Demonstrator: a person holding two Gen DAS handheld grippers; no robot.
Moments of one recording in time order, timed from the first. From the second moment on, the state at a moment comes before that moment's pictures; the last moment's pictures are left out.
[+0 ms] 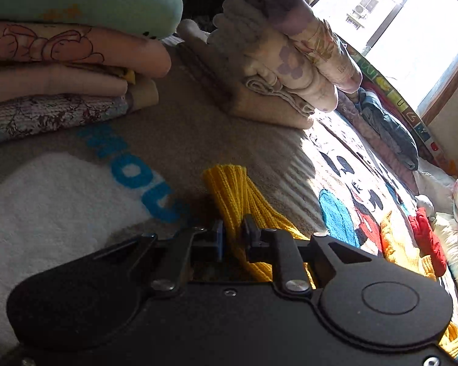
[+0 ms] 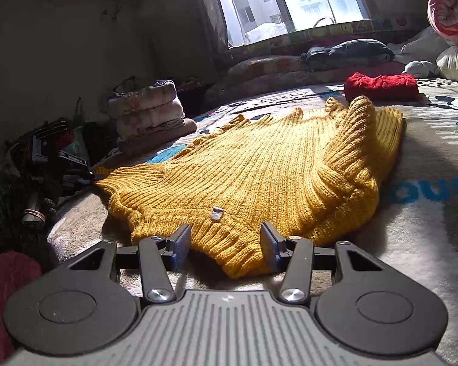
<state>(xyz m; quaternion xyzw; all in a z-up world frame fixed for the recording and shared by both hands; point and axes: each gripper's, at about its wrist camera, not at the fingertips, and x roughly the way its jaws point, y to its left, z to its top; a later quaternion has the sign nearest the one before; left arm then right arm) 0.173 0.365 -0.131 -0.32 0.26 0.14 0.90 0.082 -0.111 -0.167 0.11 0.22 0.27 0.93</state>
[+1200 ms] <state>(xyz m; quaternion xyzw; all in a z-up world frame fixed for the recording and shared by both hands) 0.096 0.147 -0.010 -0.05 0.33 0.13 0.93 0.046 -0.112 -0.149 0.10 0.28 0.26 0.92</state>
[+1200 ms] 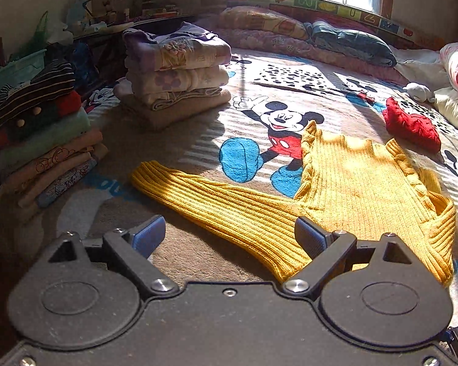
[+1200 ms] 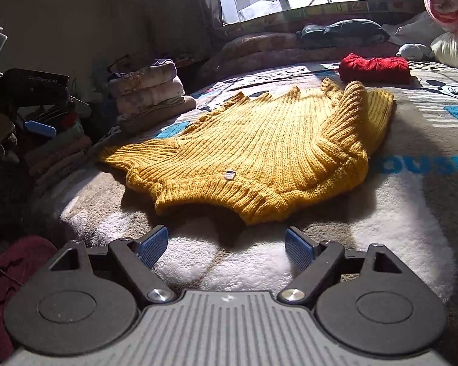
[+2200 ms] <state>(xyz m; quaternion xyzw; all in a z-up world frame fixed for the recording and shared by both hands) 0.138 0.044 -0.044 -0.06 0.36 -0.01 0.93 0.071 -0.271 -0.184 0.46 0.22 0.09 0.86</state>
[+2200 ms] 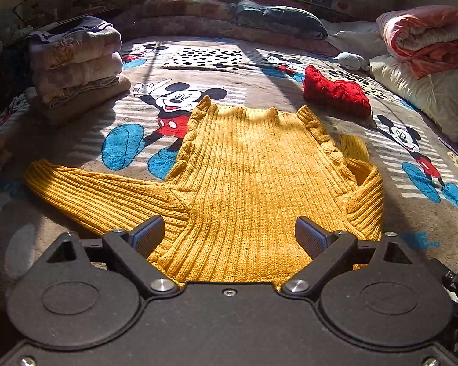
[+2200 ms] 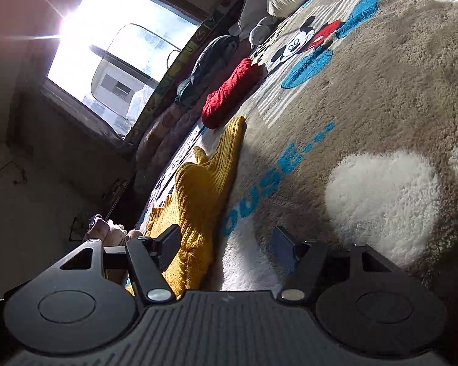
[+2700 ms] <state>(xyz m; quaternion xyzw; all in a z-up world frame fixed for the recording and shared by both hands) 0.154 0.045 -0.097 -0.14 0.33 -0.11 0.93 0.234 -0.276 -0.173 0.42 0.27 0.09 0.86</state>
